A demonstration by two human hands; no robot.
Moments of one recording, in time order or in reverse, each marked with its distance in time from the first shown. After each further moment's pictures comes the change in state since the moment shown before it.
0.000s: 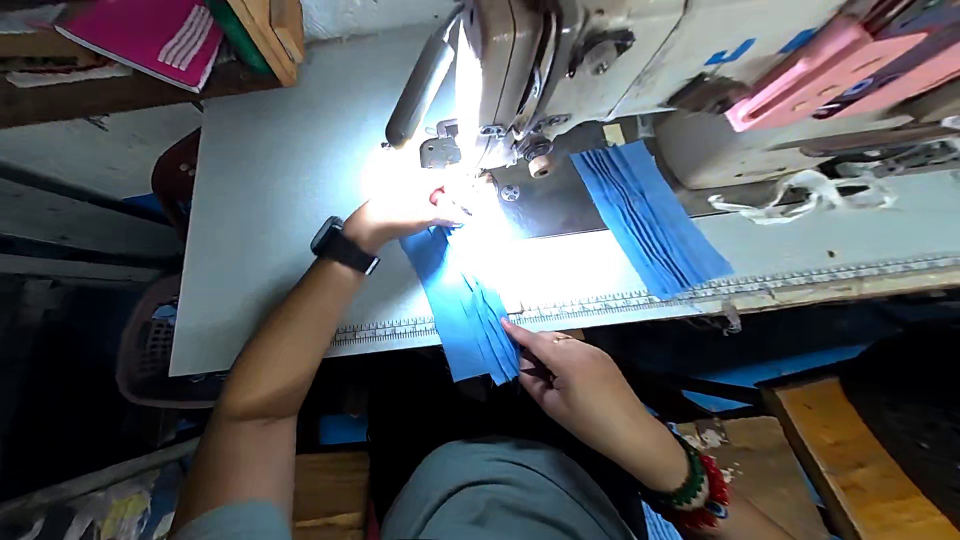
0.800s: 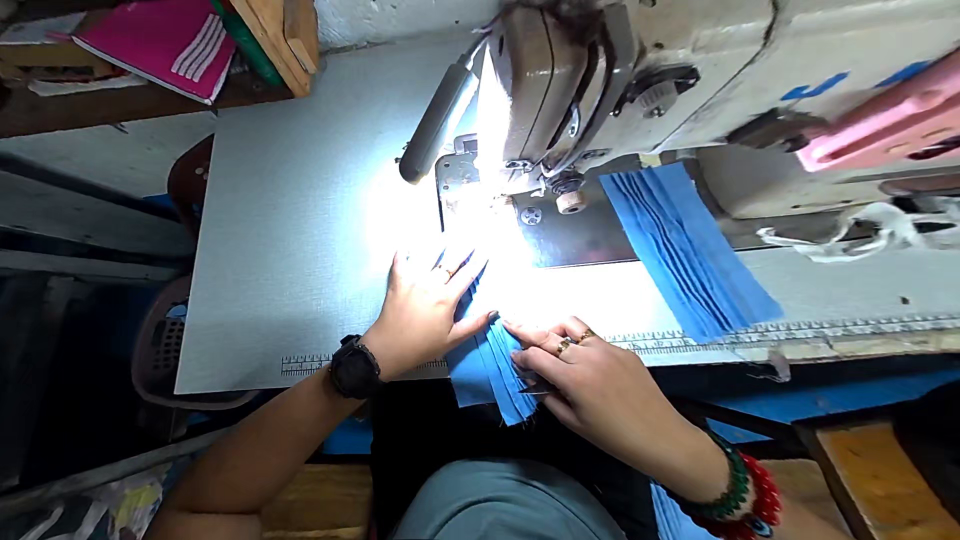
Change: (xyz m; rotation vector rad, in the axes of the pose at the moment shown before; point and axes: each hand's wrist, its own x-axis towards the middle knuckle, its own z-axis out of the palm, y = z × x) left_hand -0.066 0.004 0.085 0.681 0.299 0.046; right_hand 0.045 0.019 -0.012 -0.182 -0.064 -0.260
